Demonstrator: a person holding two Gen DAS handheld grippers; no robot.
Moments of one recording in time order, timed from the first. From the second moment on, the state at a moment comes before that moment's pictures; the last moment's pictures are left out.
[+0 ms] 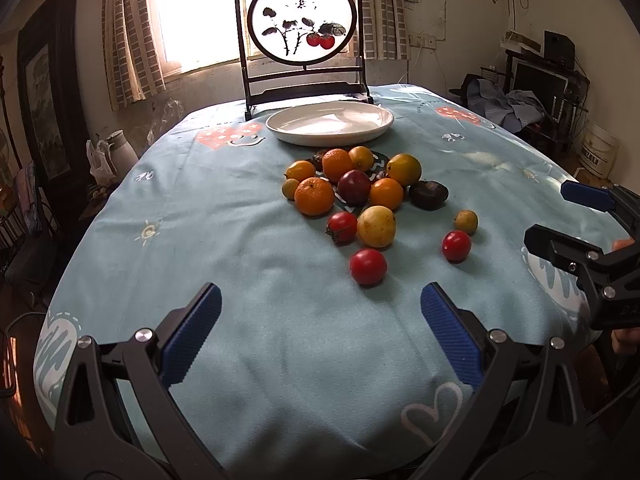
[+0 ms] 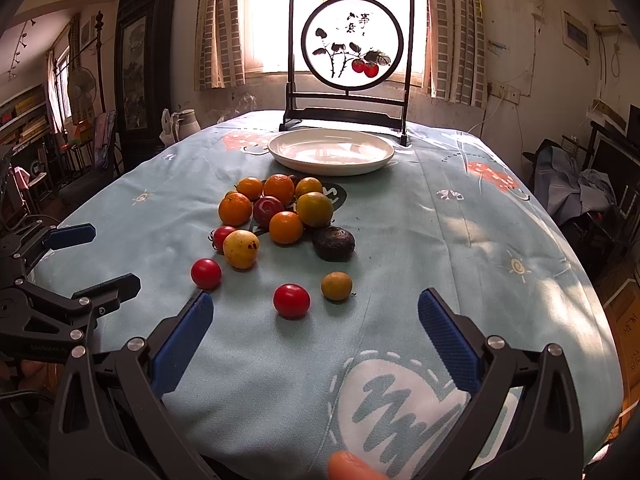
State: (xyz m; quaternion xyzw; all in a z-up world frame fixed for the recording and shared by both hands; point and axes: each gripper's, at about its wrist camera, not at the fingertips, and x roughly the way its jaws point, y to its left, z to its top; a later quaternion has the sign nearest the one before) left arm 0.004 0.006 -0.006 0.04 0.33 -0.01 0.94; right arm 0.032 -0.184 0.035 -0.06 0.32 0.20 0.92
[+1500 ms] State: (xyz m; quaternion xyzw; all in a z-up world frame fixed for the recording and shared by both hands) left arm 0.011 0.016 -0.019 0.03 0.35 0.00 0.94; right arm 0.035 -0.183 0.024 -0.05 0.33 0.21 0.92
